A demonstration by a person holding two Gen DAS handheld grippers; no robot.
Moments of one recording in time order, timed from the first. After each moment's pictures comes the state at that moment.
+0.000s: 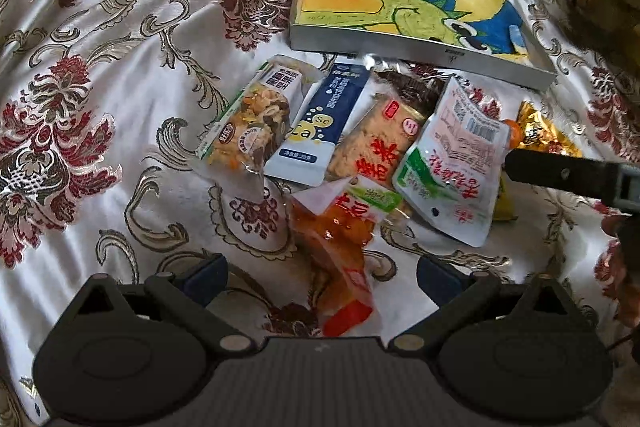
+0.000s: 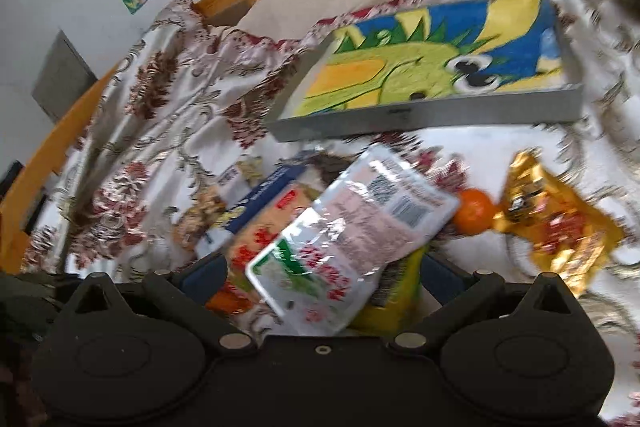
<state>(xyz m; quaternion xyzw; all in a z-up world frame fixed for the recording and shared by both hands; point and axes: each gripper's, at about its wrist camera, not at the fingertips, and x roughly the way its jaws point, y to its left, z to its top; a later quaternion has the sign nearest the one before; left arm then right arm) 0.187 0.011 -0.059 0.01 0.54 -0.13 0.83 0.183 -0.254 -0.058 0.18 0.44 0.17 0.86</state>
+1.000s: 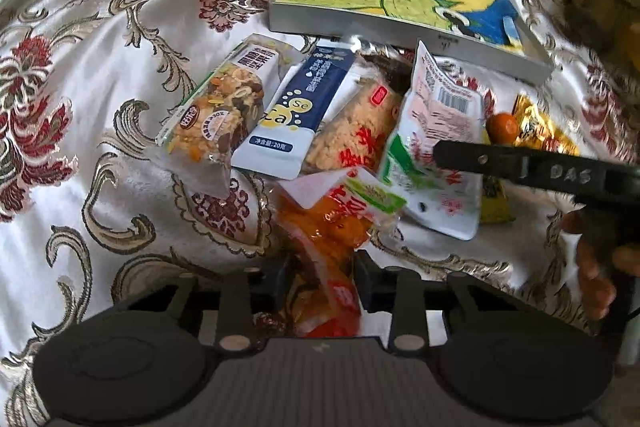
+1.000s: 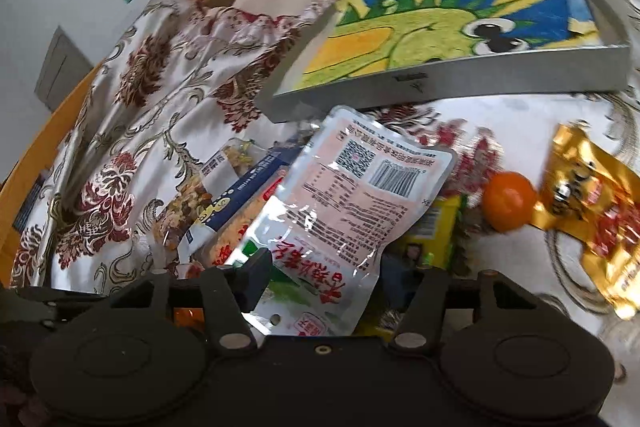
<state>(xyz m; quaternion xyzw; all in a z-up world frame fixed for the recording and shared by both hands) 0.199 0.003 -0.083 -0.02 0.54 -0.16 0.83 0.211 -0.238 -0.098 0.17 0.44 0.18 0.86</state>
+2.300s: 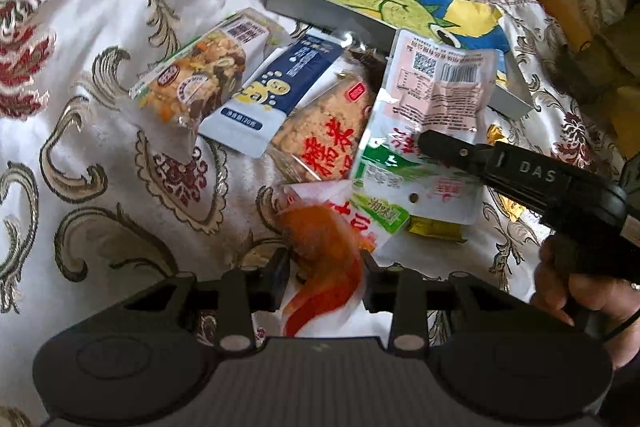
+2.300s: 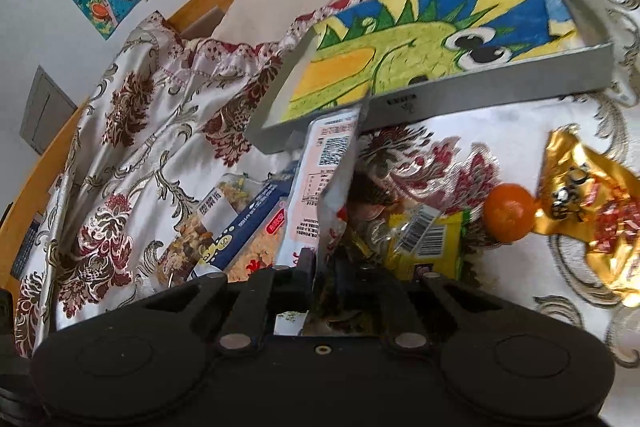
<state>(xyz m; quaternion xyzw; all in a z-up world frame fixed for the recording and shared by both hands) 0.197 0.005 -0.086 -0.13 0.56 -0.17 0.80 0.208 -0.239 -0.081 0.22 0.42 0.13 0.87</state>
